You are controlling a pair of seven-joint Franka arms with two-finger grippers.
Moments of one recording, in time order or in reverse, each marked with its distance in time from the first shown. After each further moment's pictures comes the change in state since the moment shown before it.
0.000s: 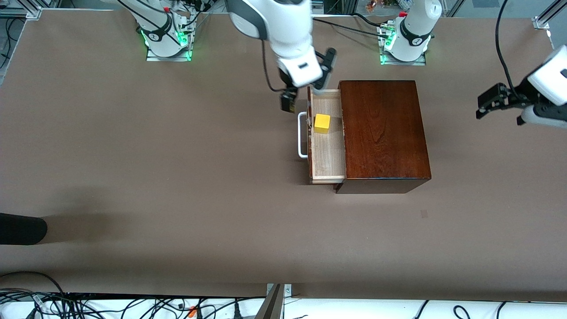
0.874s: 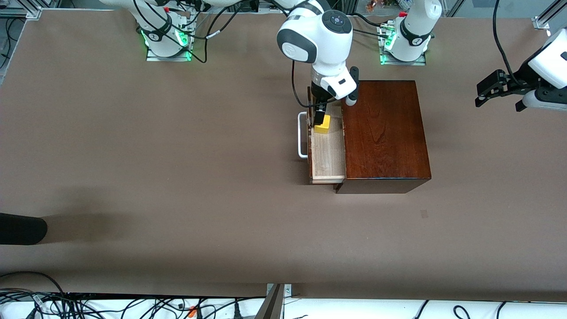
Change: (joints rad) left arm -0.007 -0.038 0.002 -0.016 0.000 -0.021 -0.035; right arm 0.155 0.231 -0.042 0.117 -0.176 0.062 -0.012
